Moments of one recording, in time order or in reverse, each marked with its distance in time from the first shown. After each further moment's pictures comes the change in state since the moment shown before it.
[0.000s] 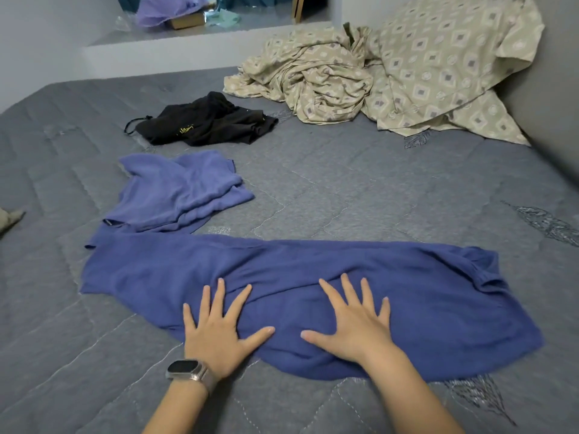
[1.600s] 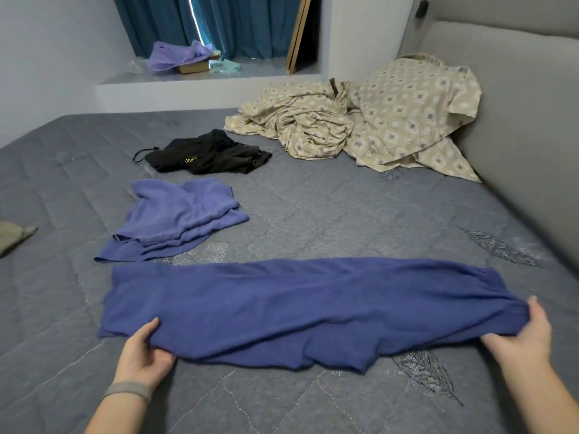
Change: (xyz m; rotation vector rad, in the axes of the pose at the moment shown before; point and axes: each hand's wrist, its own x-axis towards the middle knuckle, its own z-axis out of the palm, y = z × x) left_hand -0.028 -0.072 -0.042 -2.415 0.098 -0.576; right_hand -0.071 0.191 -0.060 2.453 0.335 -0.209
